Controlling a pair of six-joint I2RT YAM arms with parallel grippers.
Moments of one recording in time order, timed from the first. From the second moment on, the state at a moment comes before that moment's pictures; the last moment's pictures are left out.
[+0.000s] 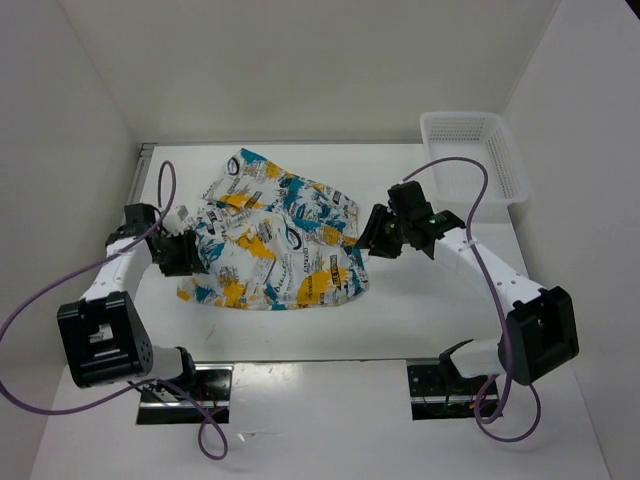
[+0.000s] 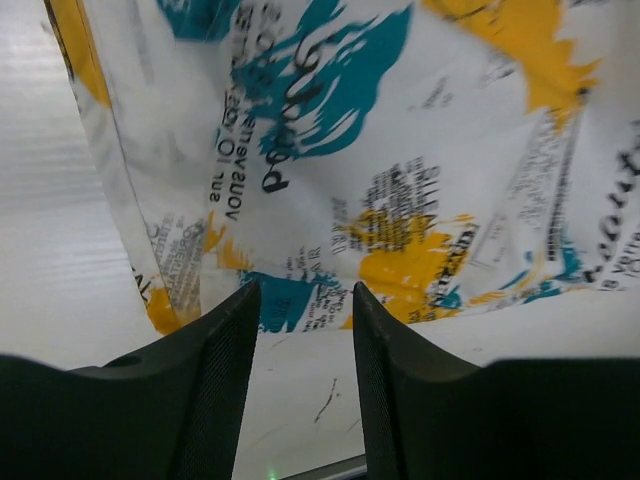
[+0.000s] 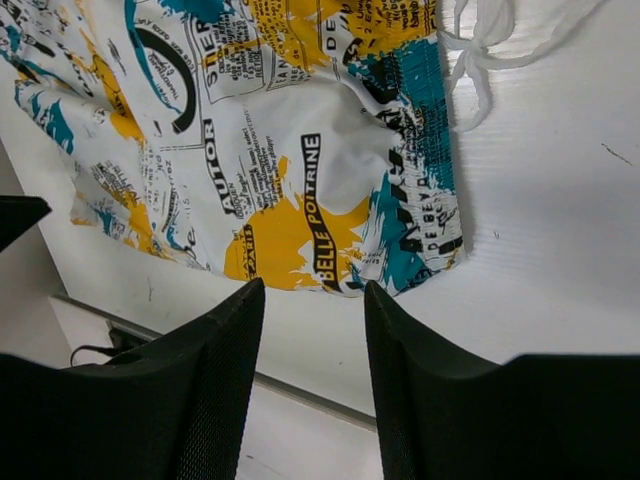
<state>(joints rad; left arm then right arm) 0.28 1.33 0.88 -0.69 0.40 0.07 0.43 1.33 1.02 -0.57 -0.18 0.76</state>
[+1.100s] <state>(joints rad) 0.20 1.56 0.88 -0.60 0.18 0.07 0.43 1.38 1.04 -0.54 -0.20 0.71</state>
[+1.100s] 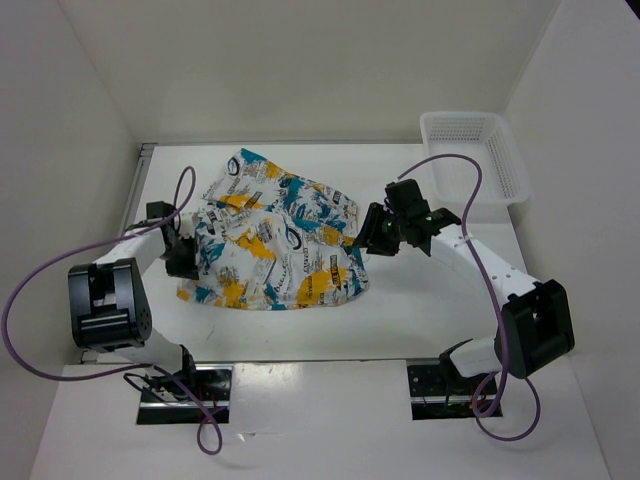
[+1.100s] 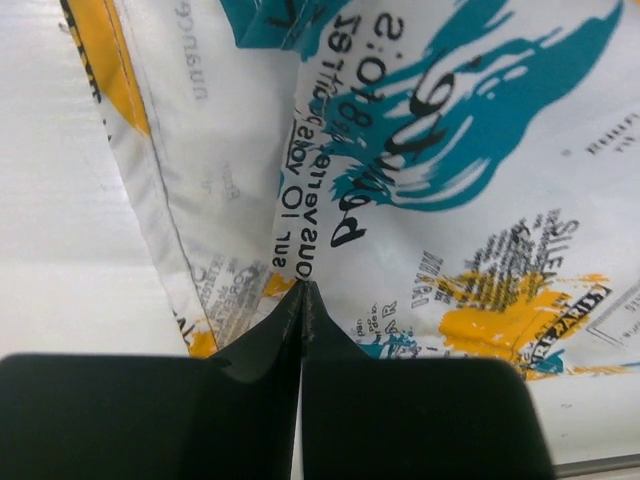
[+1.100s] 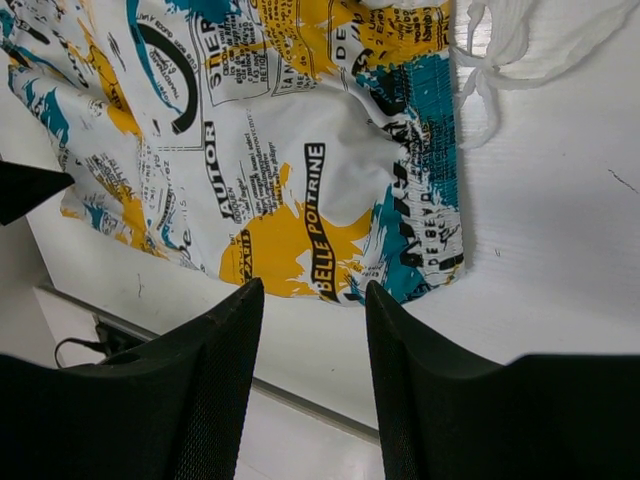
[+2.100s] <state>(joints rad) 0.20 0.84 0.77 -1.01 0.13 0.07 0.39 1.51 0.96 -0.54 -0.33 0.62</state>
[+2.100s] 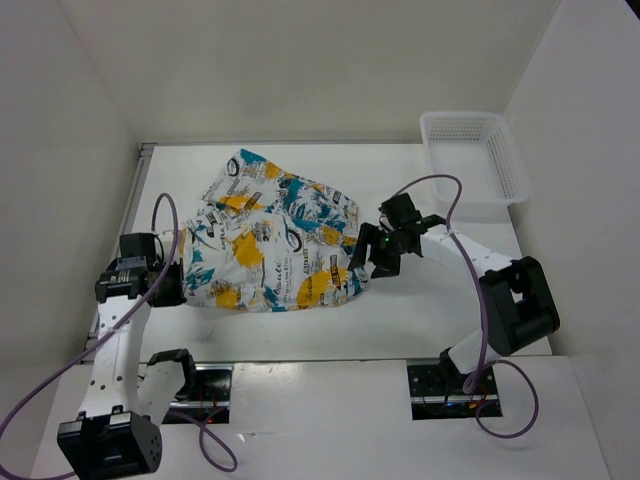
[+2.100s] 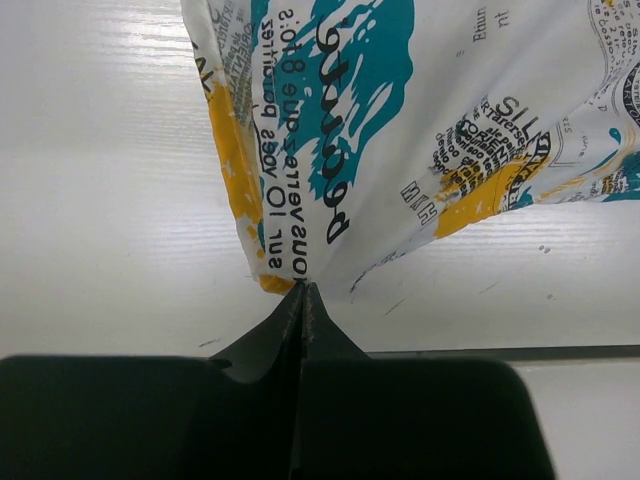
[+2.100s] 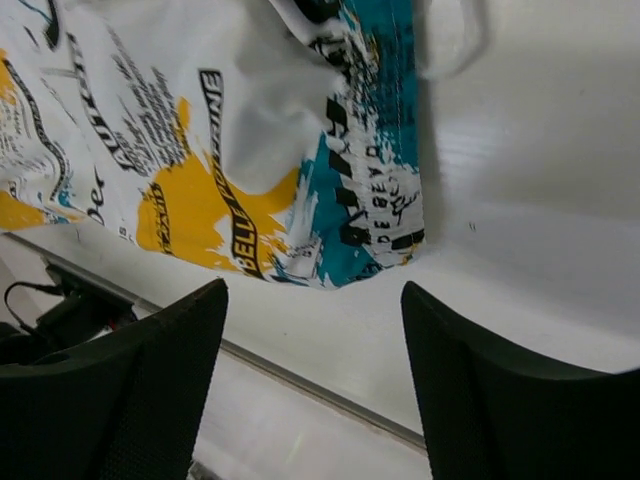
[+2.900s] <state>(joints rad) 0.20 0.86 0.77 -1.03 0.11 0.07 0.21 1.54 0.56 -0.11 -0.65 0.91</state>
